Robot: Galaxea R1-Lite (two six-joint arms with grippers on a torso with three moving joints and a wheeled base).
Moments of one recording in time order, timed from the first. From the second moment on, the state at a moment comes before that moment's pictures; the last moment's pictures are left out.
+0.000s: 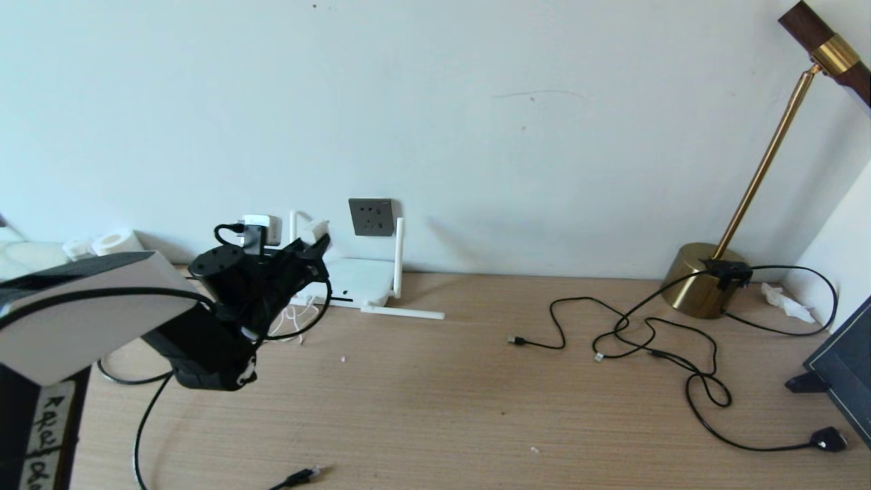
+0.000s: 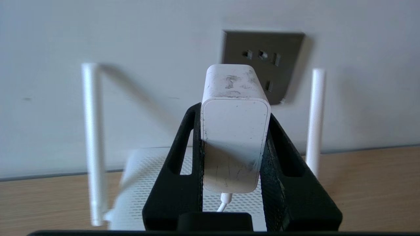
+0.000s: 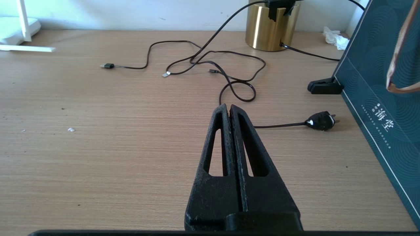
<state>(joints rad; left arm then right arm) -0.13 2.32 -1.03 -1.52 -0.13 0.01 0.00 0.00 0.00 -0.01 -0.03 0.03</state>
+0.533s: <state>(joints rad) -0.26 2.44 -1.23 -1.52 0.09 0.05 0.00 0.00 0.00 -0.01 -0.03 0.03</state>
